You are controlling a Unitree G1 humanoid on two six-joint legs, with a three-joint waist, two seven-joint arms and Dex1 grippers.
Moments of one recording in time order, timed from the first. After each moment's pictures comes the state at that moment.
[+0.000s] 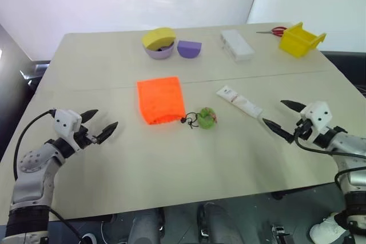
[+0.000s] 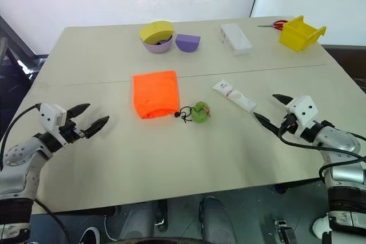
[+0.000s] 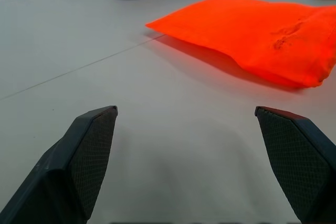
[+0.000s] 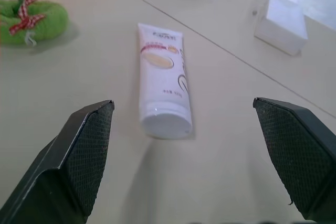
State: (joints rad) left arm -0.09 0.62 0.31 0.11 -0.40 0.08 -0.81; right arm -0.19 -0.76 -0.26 0.32 0.29 -0.16 0.91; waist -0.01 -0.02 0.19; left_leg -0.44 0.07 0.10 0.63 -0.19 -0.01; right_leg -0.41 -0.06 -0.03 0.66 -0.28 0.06
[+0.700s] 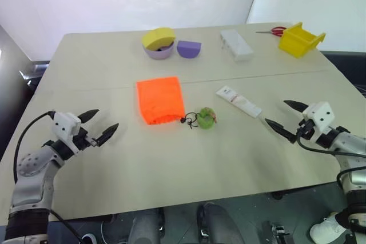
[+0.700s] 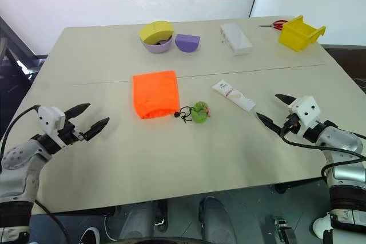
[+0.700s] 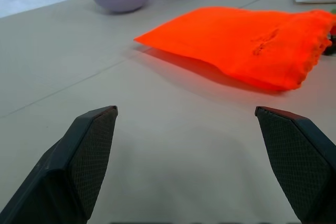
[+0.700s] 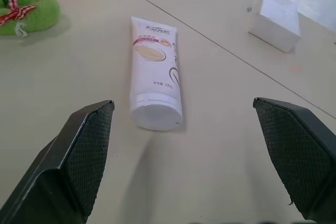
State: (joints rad) left arm -0.06 0.61 0.31 0.11 -0.40 -0.03 -0.84; right arm -0.21 -0.76 -0.26 0.34 0.29 -0.18 0.91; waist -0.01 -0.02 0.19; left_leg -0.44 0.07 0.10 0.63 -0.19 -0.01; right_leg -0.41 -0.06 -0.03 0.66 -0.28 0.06
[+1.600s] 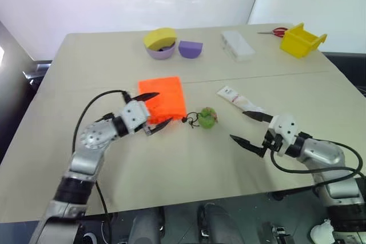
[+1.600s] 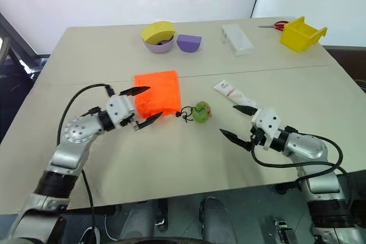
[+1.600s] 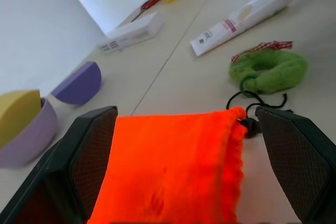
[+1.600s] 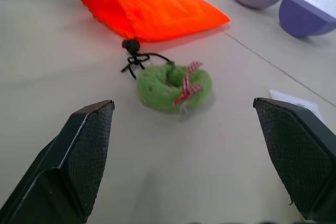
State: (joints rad) left arm -0.38 0.49 -0.11 0.05 0.01 -0.19 -0.72; right arm -0.10 -0.65 -0.09 -0.11 0.33 0.00 0.92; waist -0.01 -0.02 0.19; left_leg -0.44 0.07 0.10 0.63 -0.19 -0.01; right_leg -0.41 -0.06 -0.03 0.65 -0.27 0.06
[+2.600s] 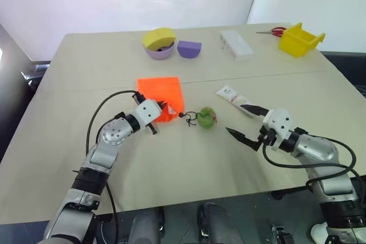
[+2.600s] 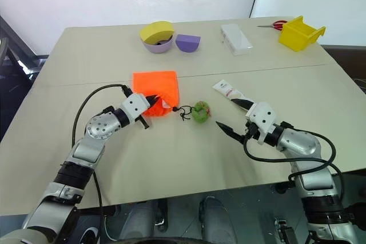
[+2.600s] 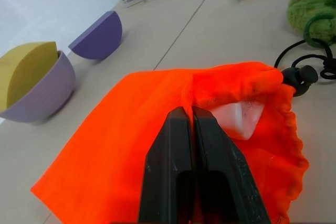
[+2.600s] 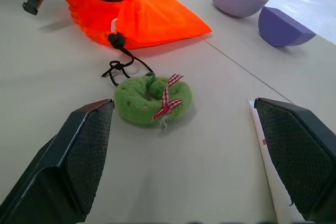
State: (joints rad) left arm -0.44 0.41 -0.14 0.23 0.14 -0.14 -0.54; right arm -0.13 -0.64 -0.08 -0.10 0.29 0.00 0.84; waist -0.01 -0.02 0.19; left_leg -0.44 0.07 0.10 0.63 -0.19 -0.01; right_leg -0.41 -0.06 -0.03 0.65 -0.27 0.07
